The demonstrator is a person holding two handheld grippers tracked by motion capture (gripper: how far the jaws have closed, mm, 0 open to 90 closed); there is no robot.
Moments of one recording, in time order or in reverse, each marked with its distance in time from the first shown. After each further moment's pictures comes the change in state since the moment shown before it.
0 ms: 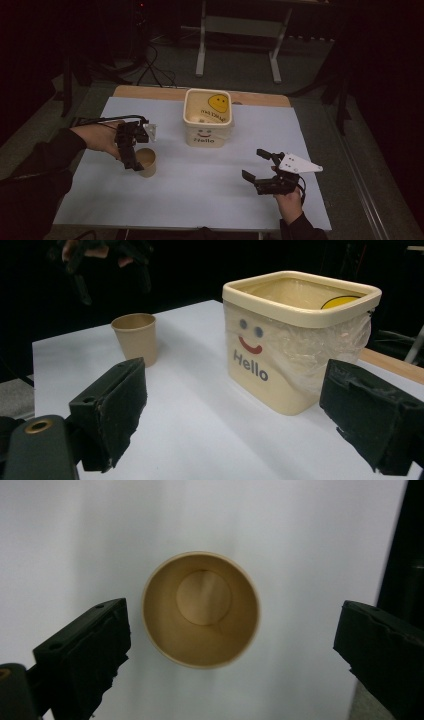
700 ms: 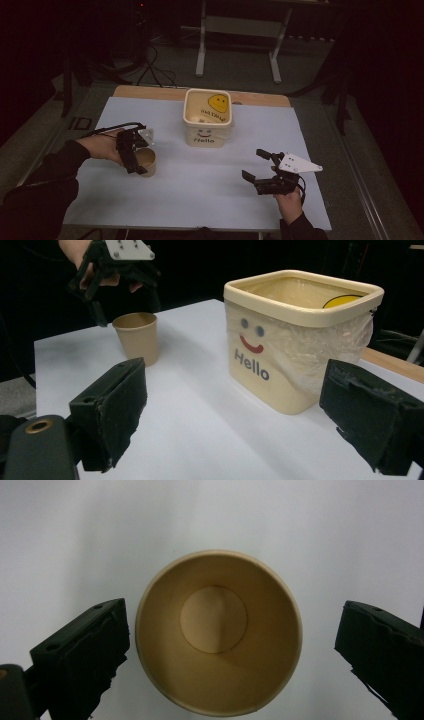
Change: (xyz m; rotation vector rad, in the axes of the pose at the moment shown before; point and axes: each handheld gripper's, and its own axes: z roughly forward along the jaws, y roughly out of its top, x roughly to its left) left arm 0.010 -0.021 0.039 -0.130 -0.007 -0.042; right arm 0.000 0.000 0.000 0.004 0.004 -0.003
